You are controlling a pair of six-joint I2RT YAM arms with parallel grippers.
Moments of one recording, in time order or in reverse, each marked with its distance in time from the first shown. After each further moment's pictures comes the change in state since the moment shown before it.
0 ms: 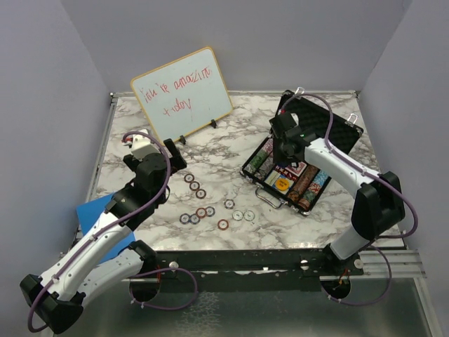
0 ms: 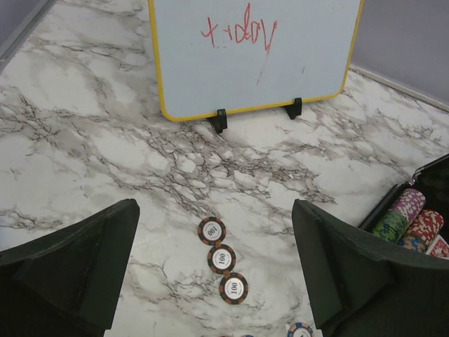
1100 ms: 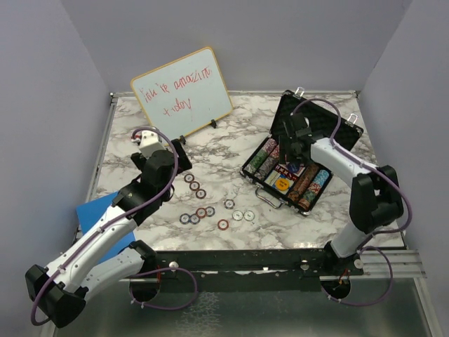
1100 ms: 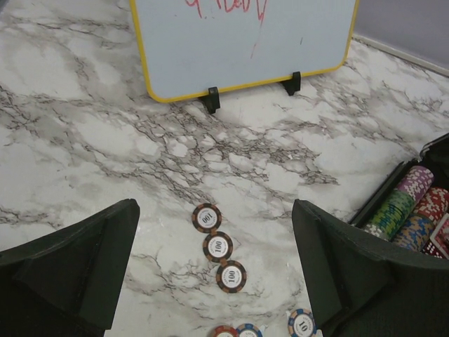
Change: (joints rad) left arm 0.000 0.067 0.000 0.003 0.041 -0.011; right arm -0.187 0.085 -0.092 0.113 -0.044 -0.056
